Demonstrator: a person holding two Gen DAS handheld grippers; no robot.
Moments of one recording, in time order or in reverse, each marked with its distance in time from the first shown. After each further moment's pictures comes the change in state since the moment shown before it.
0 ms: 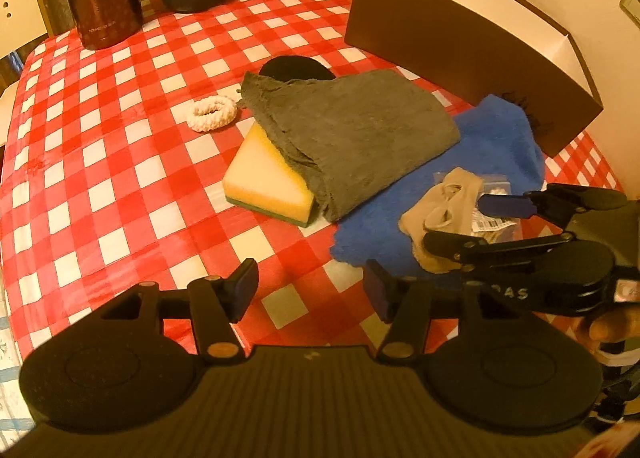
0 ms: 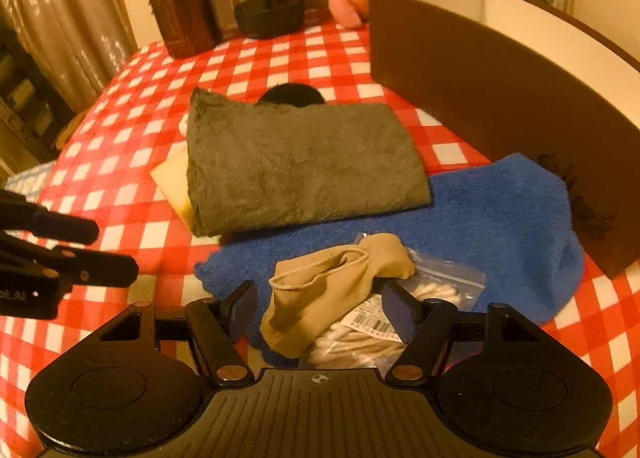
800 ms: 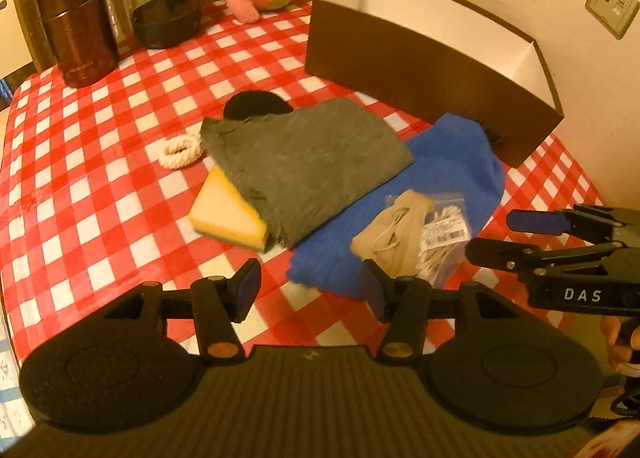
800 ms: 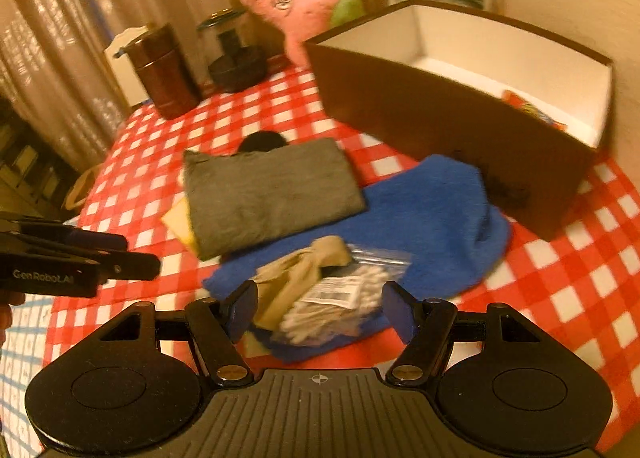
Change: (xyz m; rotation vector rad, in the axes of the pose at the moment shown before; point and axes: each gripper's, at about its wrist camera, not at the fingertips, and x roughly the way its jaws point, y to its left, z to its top) left arm -0.028 -0.031 0.011 0.047 -0.041 -0.030; right arm -0.084 -0.040 -0.015 0.157 -0.089 0.059
